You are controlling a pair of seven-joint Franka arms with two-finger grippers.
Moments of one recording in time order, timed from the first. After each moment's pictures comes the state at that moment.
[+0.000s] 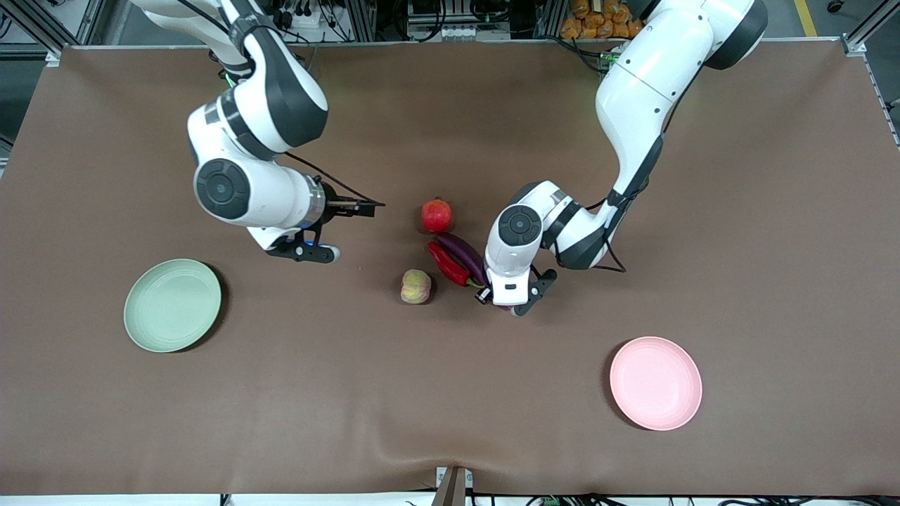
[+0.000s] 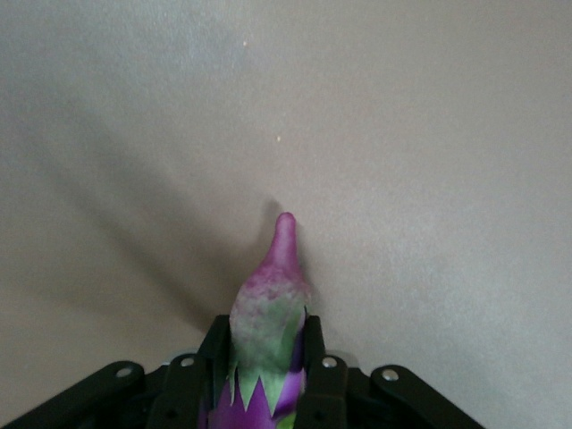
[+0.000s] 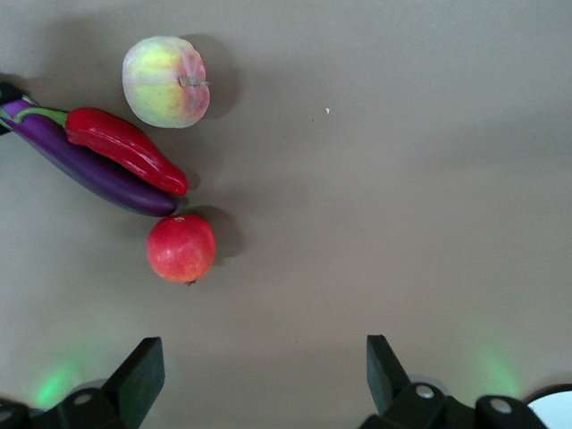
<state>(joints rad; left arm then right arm) -0.42 0.82 -0.27 -1.53 0.27 2.38 -1.60 0.49 0.32 -0.03 -1.66 0.33 1.71 0.52</state>
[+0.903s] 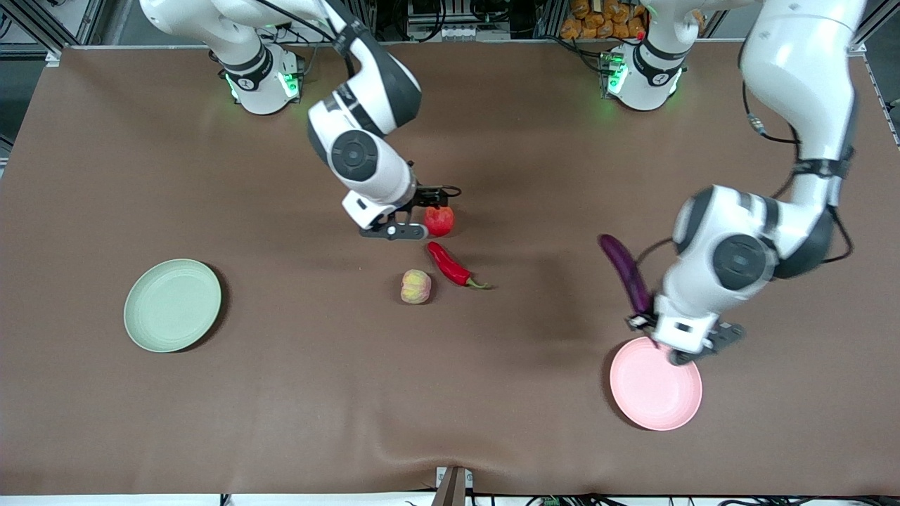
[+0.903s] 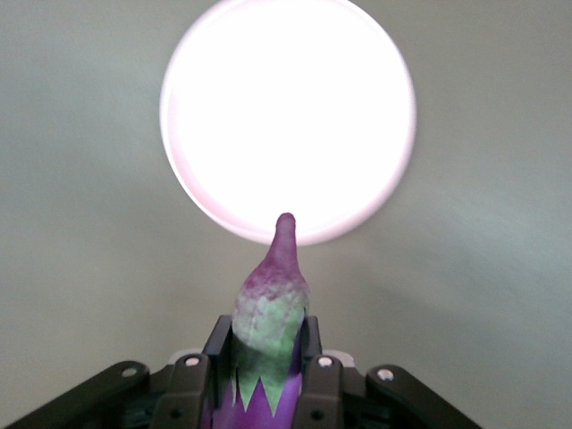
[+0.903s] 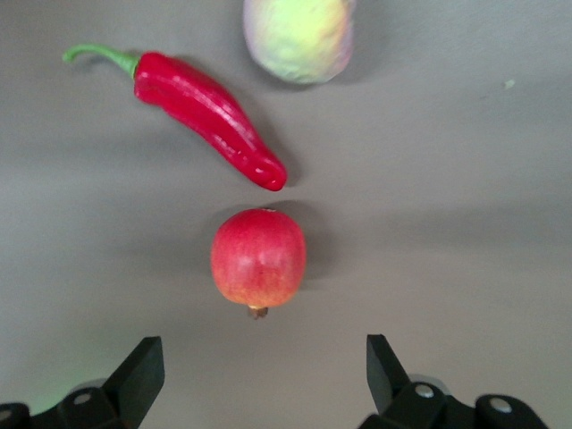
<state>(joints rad) 0.04 0.60 -0.29 -1.52 0.25 2.09 -0.71 0.75 0.42 -0.03 -1.75 0.33 2.06 0.62</state>
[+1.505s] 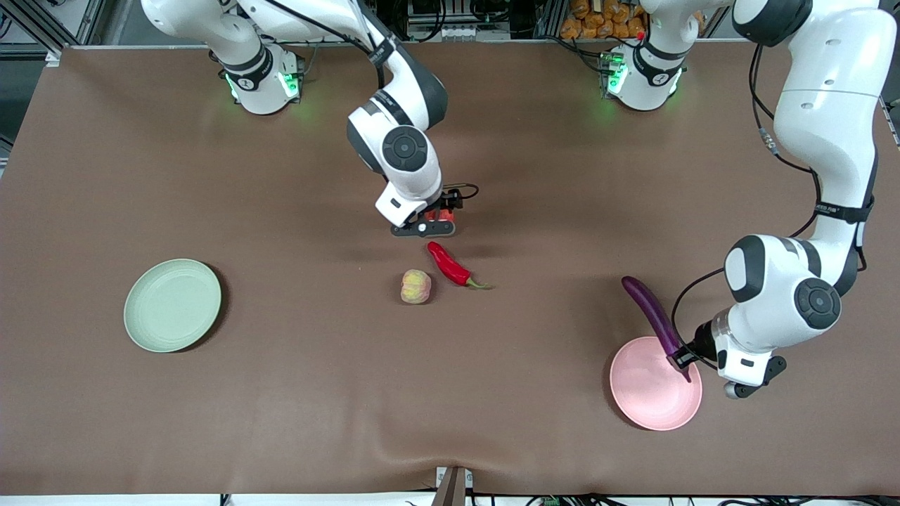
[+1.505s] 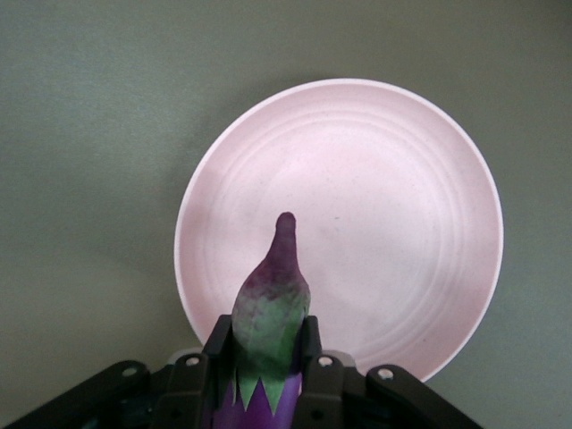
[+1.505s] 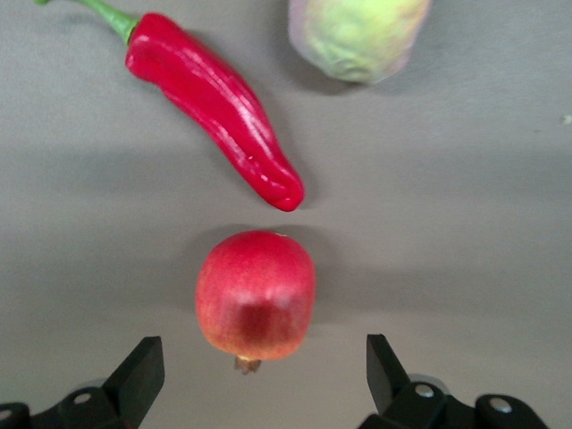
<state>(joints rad) 0.17 0.78 -0.29 -1.46 0.10 2.32 -0.61 0.83 0.51 -0.03 -1.75 0.19 2.18 0.64</state>
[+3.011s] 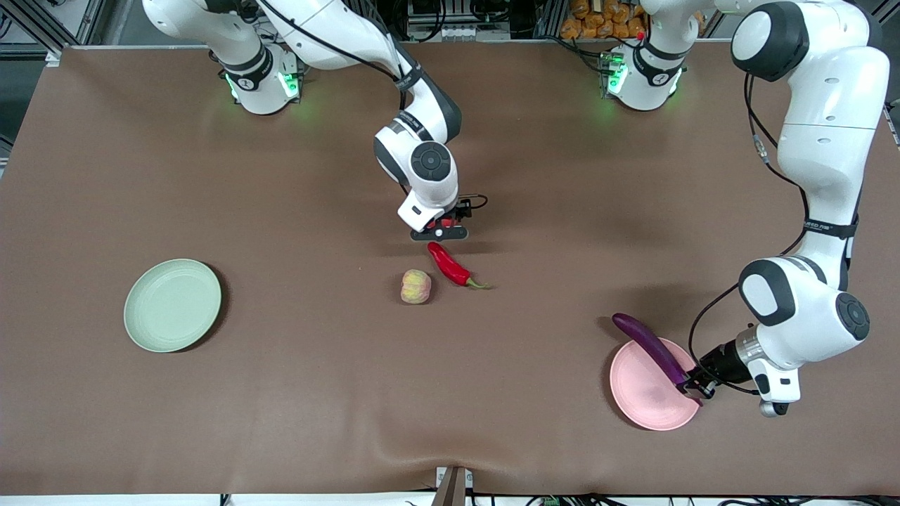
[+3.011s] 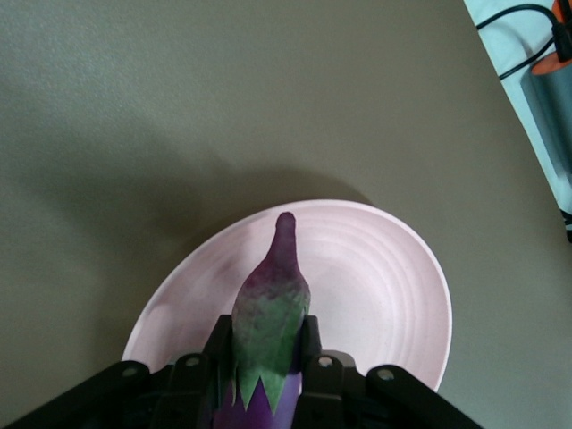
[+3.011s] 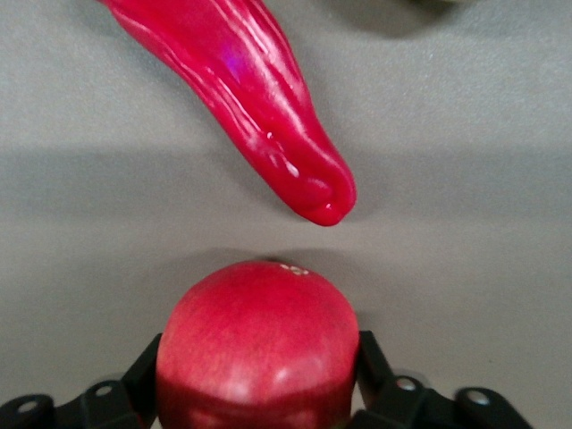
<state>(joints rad) 0.21 0.91 -0.26 -1.34 -0.19 2.44 -0.61 0.89 0.65 -0.04 -1.75 0.17 2.32 0.70</state>
